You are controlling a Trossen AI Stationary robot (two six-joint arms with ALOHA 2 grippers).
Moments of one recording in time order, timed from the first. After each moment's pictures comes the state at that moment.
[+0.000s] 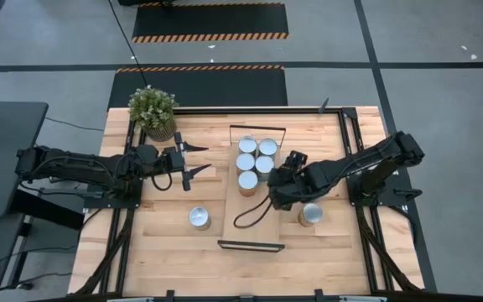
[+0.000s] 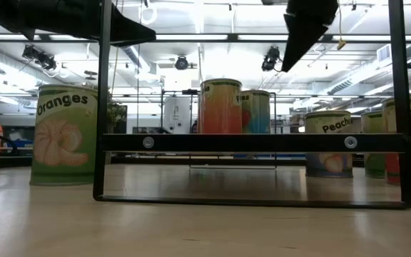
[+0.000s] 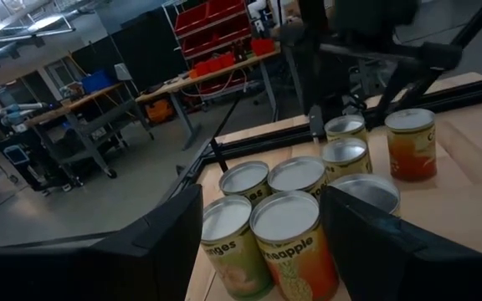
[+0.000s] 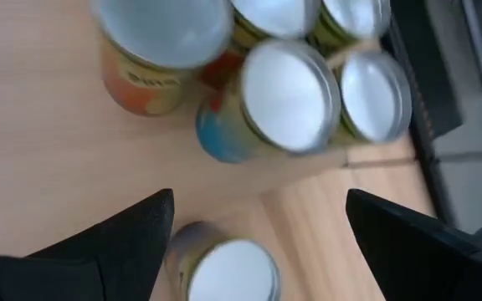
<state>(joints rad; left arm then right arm) 0.04 0.89 0.42 0.43 -0.22 0.32 0.29 1.61 1.40 -1.15 0.58 0.53</state>
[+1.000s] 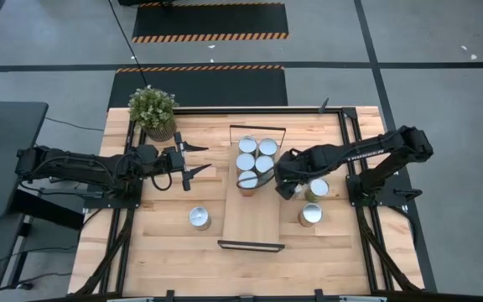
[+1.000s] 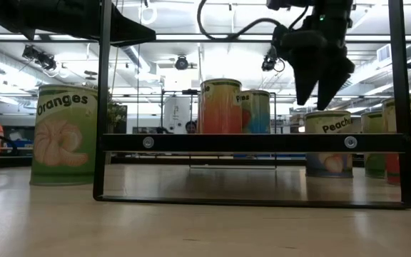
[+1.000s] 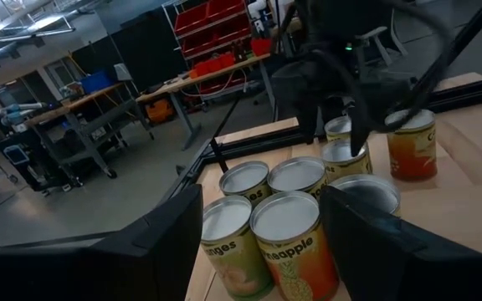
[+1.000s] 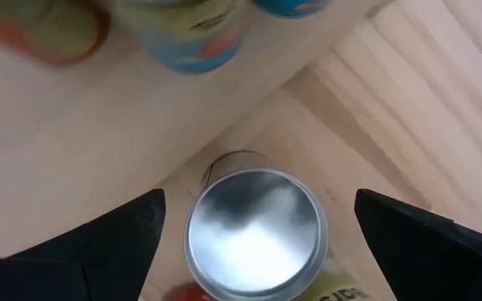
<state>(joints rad) 0.04 0.89 0.42 0.43 -0.22 0.32 0.08 1.50 1.16 -1.05 0.23 0.87</state>
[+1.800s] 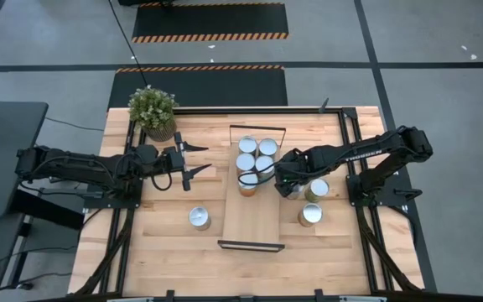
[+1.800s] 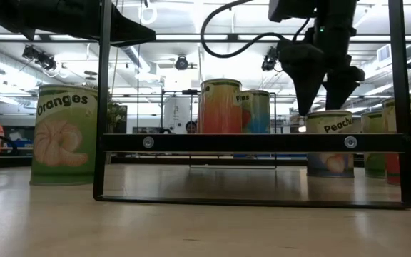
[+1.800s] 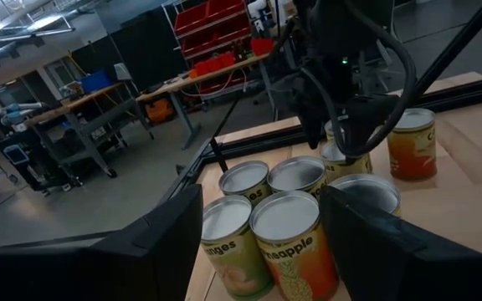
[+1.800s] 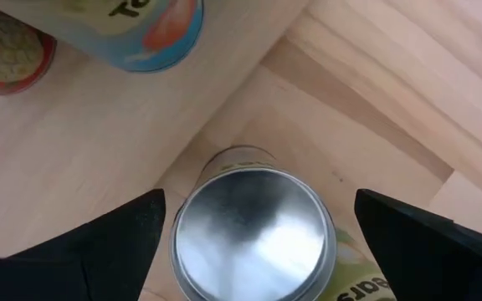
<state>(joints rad) 0.04 0.89 0.42 0.43 -0.22 0.32 0.07 1.50 1.10 -1.01 0.21 1.02</state>
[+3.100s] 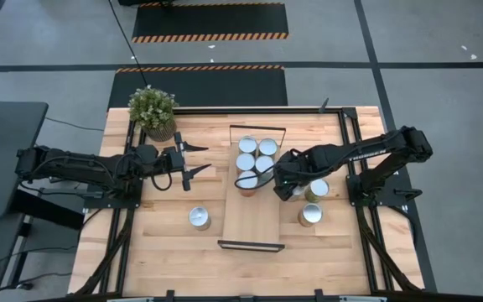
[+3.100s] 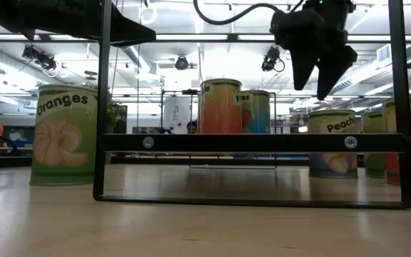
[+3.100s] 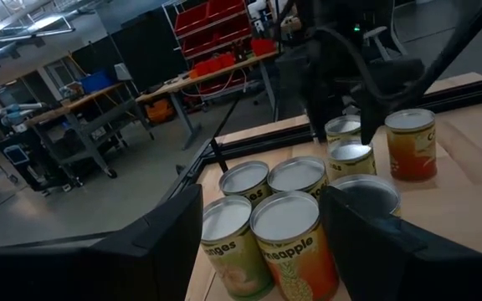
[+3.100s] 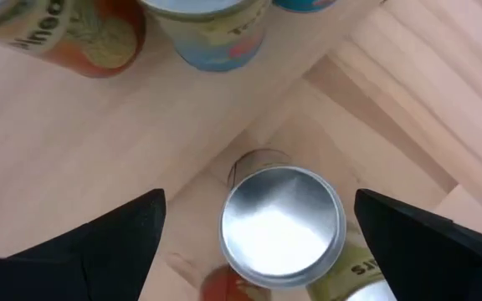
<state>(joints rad) 0.04 0.89 0.42 0.43 -0.22 0.32 0.12 1.52 1.24 -1.10 0.21 0.96</state>
